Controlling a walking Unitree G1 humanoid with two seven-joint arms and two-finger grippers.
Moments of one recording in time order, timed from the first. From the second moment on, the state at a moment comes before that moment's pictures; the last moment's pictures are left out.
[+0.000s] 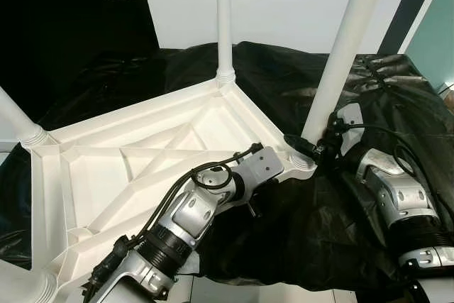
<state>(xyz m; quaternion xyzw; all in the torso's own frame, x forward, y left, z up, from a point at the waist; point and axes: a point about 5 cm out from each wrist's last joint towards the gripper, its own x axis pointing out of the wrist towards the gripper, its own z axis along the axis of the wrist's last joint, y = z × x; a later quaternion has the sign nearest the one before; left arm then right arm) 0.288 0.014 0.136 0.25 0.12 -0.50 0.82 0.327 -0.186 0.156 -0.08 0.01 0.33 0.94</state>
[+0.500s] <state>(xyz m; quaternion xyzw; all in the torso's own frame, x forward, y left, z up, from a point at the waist) 0.289 0.017 0.134 0.25 0.13 -0.50 0.82 0.314 -0.149 0.138 -0.02 -0.01 0.08 1.00</state>
